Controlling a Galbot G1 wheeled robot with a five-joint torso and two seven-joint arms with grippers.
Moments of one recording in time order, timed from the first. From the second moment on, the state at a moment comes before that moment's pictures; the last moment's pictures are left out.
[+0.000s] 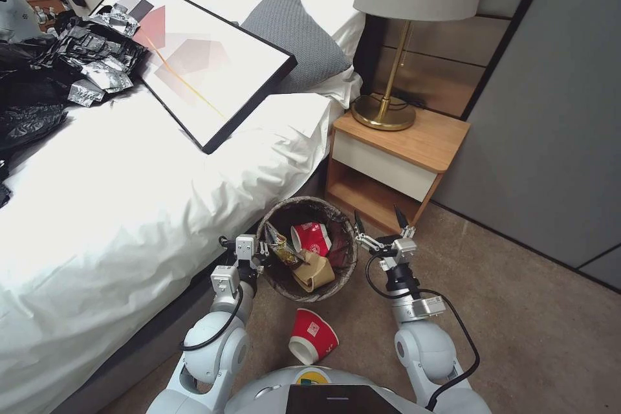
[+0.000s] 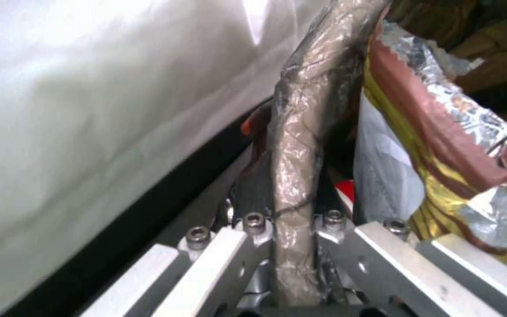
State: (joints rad) left arm 1.54 -1.41 -0.29 -2.18 -0.21 0.36 -0.19; right arm -1.52 1.46 0.48 1.93 0.17 0.44 -0.13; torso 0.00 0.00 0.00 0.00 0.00
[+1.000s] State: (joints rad) left arm 1.54 -1.41 -0.30 -2.18 -0.22 0.36 -0.19; right arm -1.50 1.47 0.52 1.91 0.18 0.48 -0.14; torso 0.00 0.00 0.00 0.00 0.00
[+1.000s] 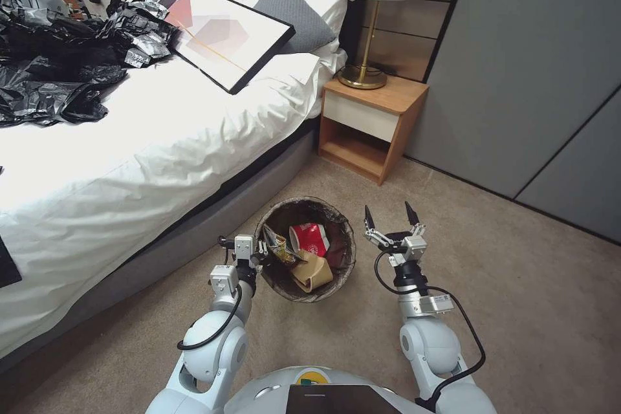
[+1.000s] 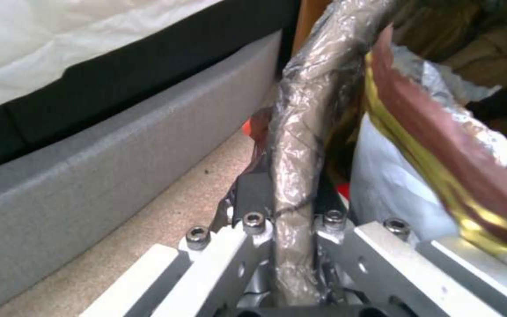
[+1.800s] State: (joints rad) left arm 1.53 -1.41 -0.30 -2.18 -0.24 0.36 -0.20; right arm -1.50 1.47 0.52 1.92 0.17 0.49 -0.14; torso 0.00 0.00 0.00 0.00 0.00
